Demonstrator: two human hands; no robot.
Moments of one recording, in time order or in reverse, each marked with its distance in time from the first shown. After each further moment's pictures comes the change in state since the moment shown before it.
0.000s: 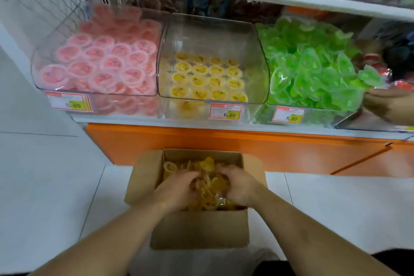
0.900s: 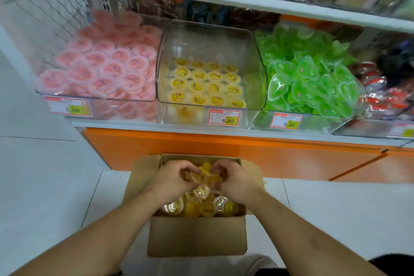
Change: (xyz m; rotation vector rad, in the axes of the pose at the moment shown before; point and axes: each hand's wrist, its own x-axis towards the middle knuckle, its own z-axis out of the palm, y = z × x) left_hand 0.001 0.004 -0.028 -0.355 0.187 -0.091; right_hand -0.003 -0.025 -0.016 0.159 0.159 0.154
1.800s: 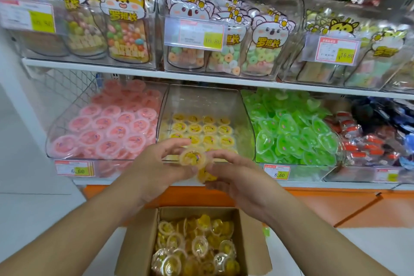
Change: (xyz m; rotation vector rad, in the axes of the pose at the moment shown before) left_hand -0.030 0.133 -0.124 -0.342 0.141 0.258; right_hand -0.036 -0.116 -0.109 1.107 -0.083 -0.230
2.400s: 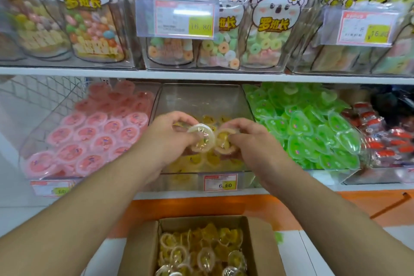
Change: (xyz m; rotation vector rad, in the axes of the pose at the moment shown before) left_hand 0.091 0.026 0.014 0.004 0.152 -0.049; right_hand 0.057 -0.043 -0.022 -0.390 0.312 -0.135
